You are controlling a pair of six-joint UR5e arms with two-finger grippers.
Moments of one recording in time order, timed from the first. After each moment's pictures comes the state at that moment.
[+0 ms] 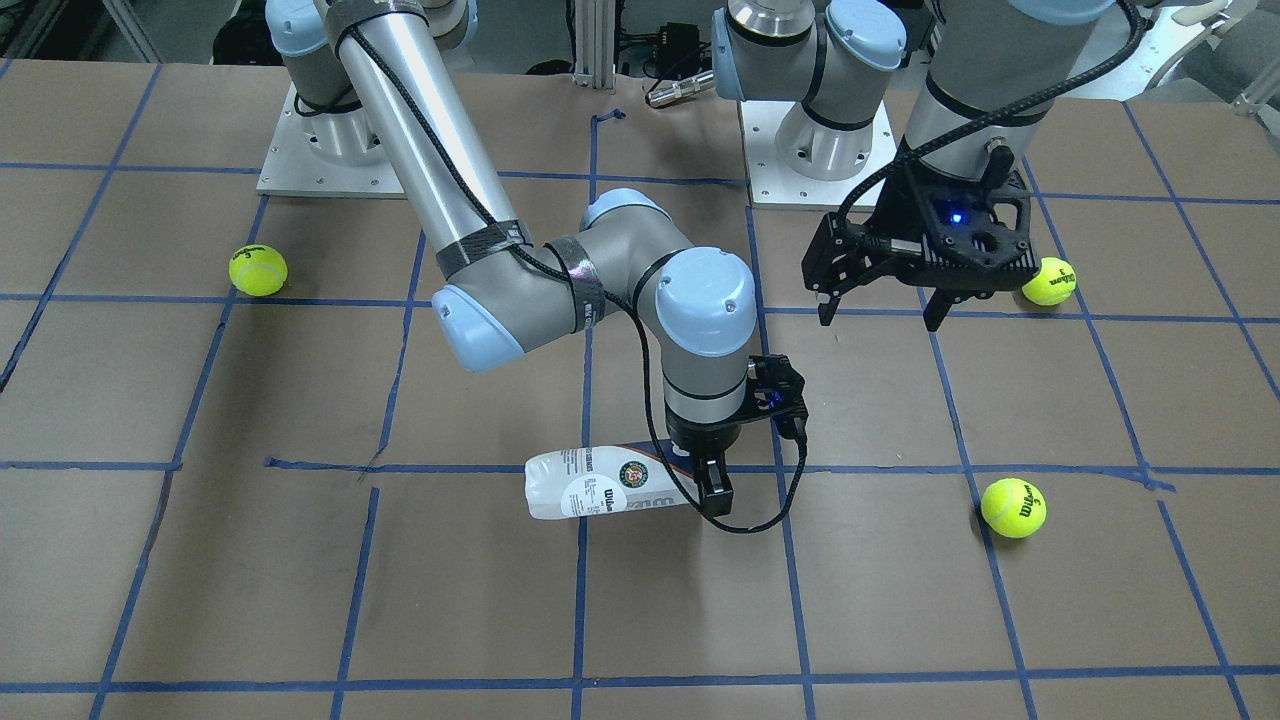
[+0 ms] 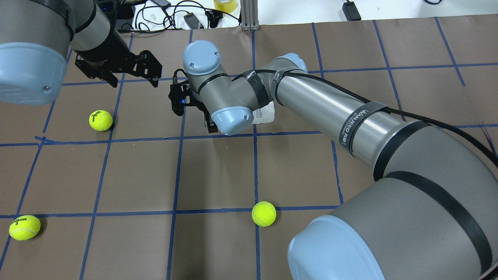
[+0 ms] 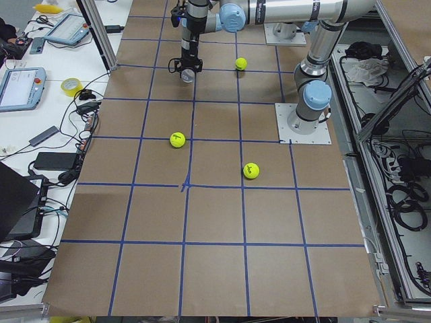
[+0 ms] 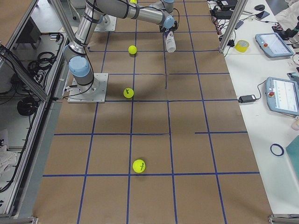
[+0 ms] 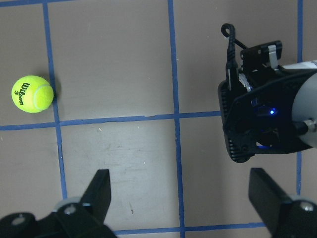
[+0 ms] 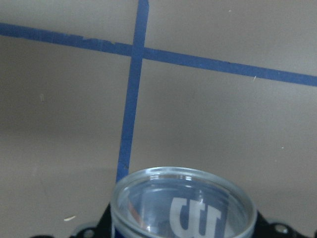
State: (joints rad) left arm -1.56 -1.59 -1.64 -1.34 1.57 0.06; right arm 2.09 -0.88 1.37 -2.23 -1.52 -1.19
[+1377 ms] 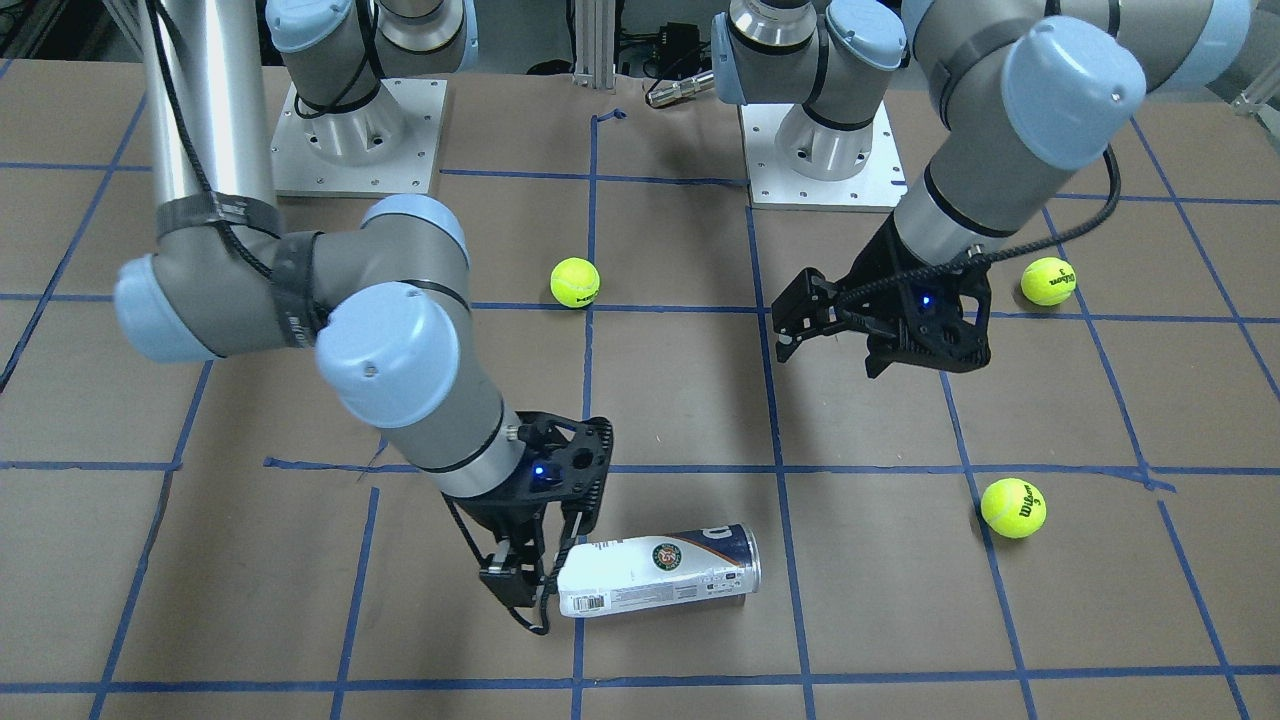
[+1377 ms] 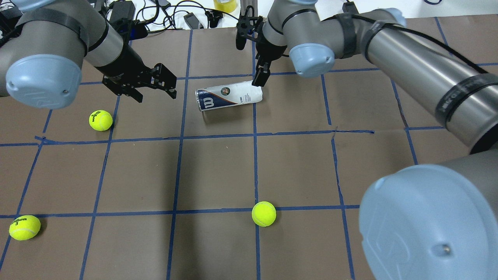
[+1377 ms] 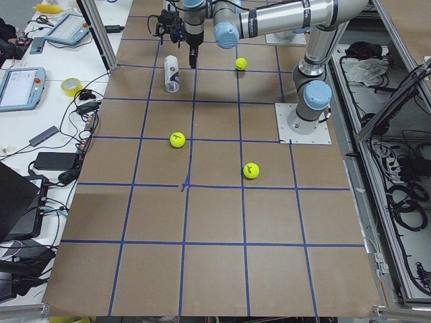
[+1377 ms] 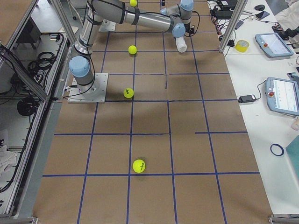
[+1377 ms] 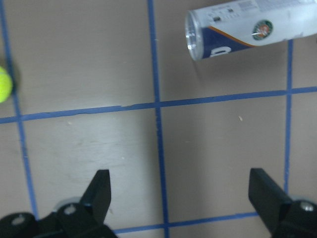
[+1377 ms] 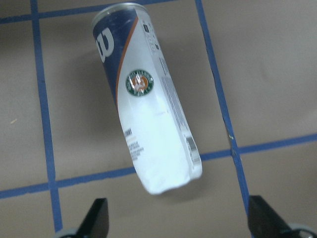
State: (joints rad) left arm -1.49 -1.70 -1.69 -1.29 1.30 0.11; right arm 1.74 -1.04 1.37 -2.09 -1.28 -1.18
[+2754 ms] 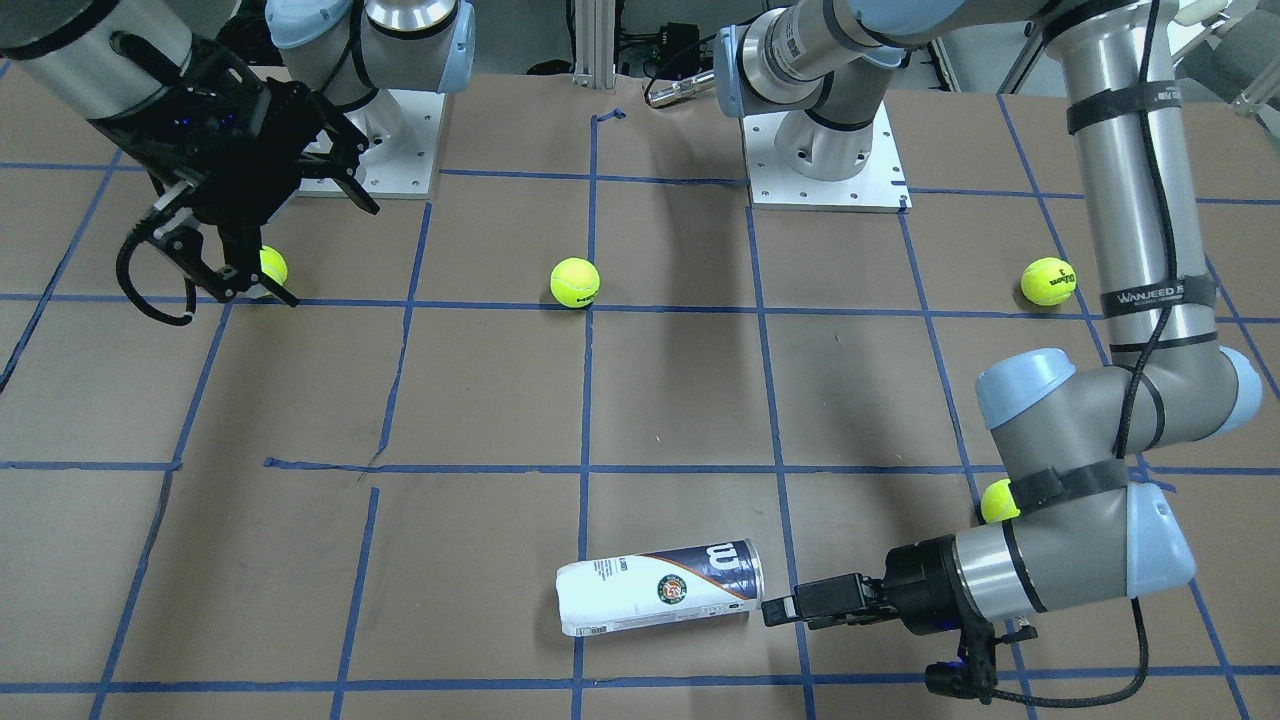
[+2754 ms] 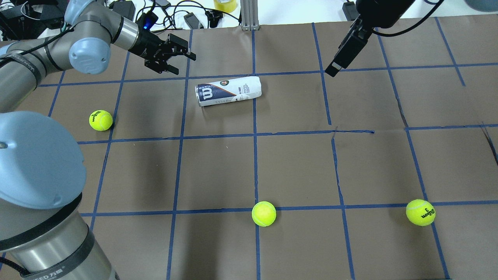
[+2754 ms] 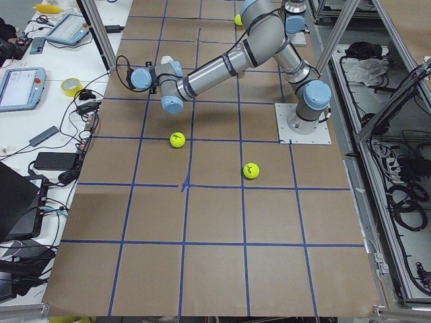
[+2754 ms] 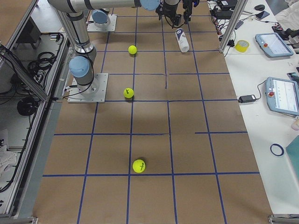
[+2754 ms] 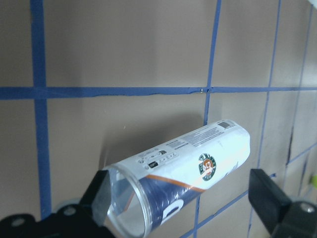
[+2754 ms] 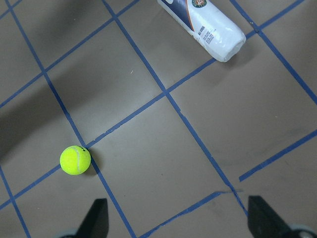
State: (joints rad) left arm -1.36 -2.29 -1.38 -1.21 0.71 0.16; right arm 1.52 -1.50 1.38 -1.42 -1.30 -0.97
